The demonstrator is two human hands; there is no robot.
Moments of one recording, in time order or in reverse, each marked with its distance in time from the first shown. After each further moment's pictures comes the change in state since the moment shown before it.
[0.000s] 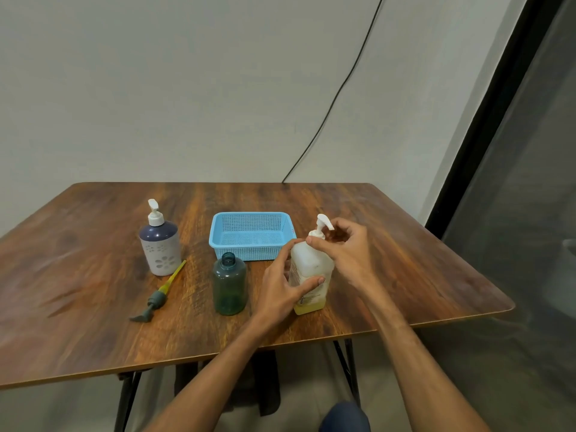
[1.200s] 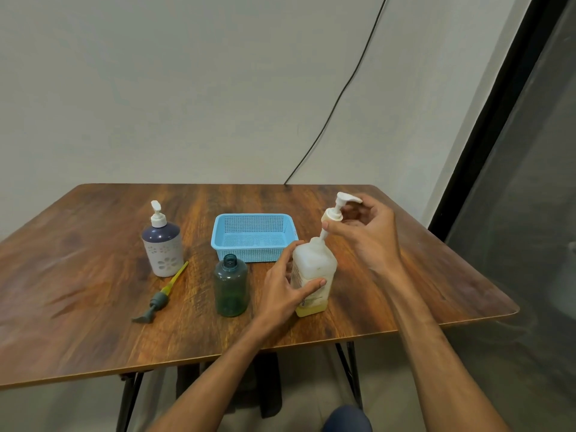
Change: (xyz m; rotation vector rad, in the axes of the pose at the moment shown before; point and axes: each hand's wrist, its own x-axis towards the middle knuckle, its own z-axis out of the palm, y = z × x) left_hand 0.002 -0.006 0.001 0.009 -0.021 -0.022; right_hand 0.008 -0.041 -0.021 0.123 0.056 -0.052
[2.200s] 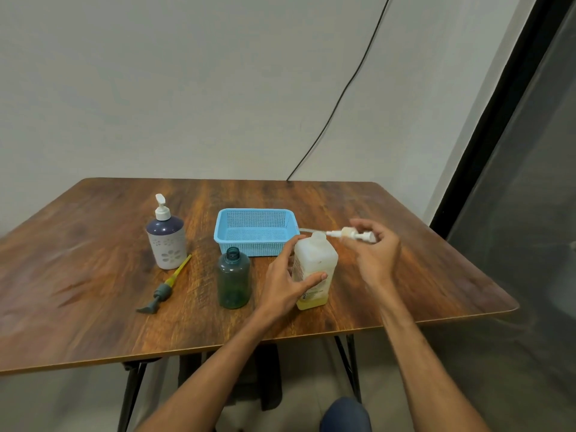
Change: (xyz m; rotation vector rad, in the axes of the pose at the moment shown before) left_hand -0.001 0.002 -0.001 0.020 0.006 0.007; right_hand -0.014 0.062 -0.009 -0.099 0.257 0.079
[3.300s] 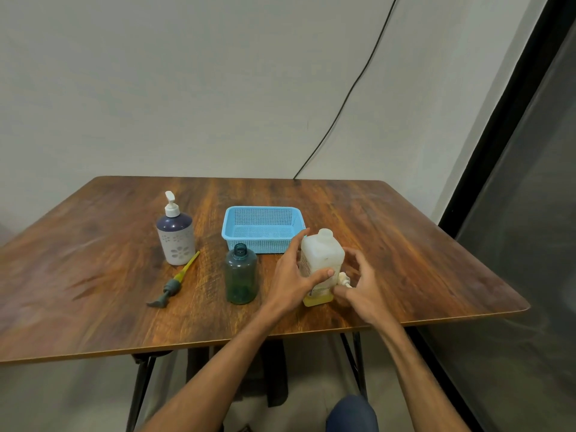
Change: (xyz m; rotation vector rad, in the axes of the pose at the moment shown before) left_hand -0.001 0.005 0.000 0.031 -0.020 -0.057; right_hand -0.037 0.060 -0.007 -0.113 -0.464 0.096
